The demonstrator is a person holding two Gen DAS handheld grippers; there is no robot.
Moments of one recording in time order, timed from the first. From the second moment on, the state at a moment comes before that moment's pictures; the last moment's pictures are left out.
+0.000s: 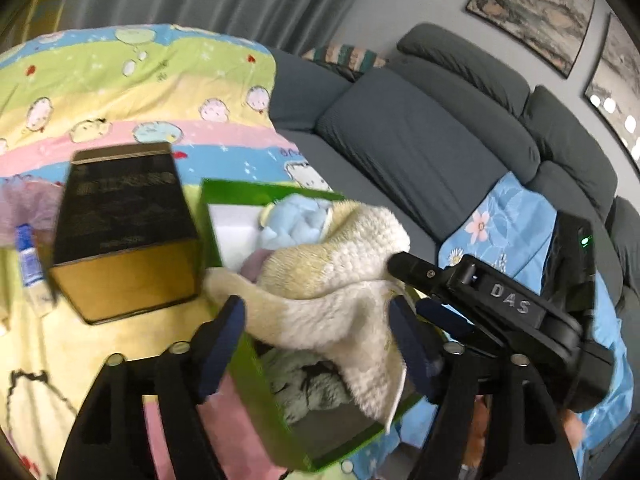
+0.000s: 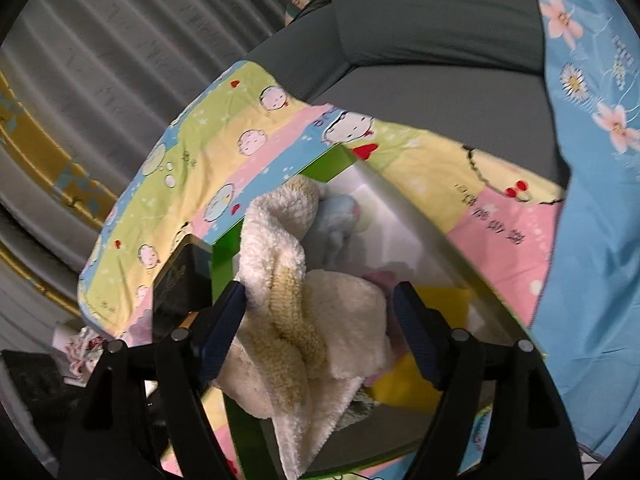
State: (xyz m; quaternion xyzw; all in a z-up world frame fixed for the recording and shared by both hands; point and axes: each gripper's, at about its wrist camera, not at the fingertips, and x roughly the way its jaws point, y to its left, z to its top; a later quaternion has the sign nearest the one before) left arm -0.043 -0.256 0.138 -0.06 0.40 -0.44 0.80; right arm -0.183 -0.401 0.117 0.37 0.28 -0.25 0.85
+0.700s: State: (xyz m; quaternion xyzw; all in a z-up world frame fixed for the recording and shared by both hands) left arm -0.011 -0.019 0.124 -0.10 0.42 -0.18 0.89; right arm -0.147 -0.303 0.149 0.30 0.26 -0.12 0.91
